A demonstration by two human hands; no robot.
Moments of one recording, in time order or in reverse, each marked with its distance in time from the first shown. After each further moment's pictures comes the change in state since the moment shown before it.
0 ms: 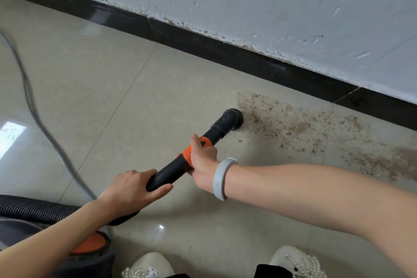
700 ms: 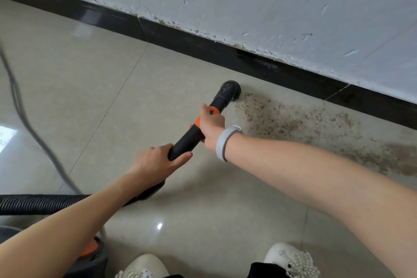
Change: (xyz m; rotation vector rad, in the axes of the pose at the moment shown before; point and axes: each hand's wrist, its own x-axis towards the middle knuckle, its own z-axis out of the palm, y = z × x) left_hand 0.054 0.053 -0.017 -0.261 0.054 -0.146; right_hand 0.028 -0.075 -0.018 -0.080 0.083 -0.142
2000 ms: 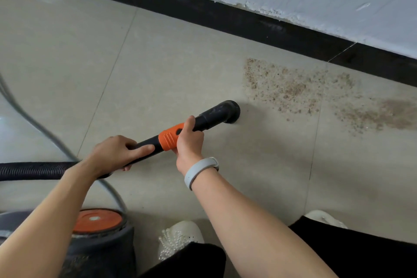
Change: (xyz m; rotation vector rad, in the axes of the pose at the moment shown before) left_hand -0.022 -0.100 -0.042 -0.020 -0.247 -0.030; right_hand -0.082 0.075 0.055 0.334 0.038 0.187
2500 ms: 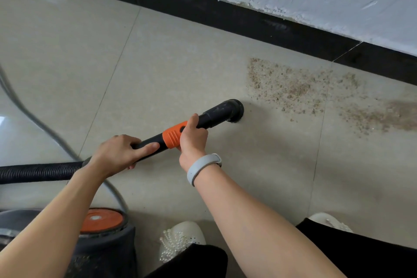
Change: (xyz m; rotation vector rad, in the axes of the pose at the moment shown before) left_hand 0.000 0.005 0.007 0.024 0.100 0.043; right_hand -0.008 -0.010 -0.001 -0.035 0.030 0.006
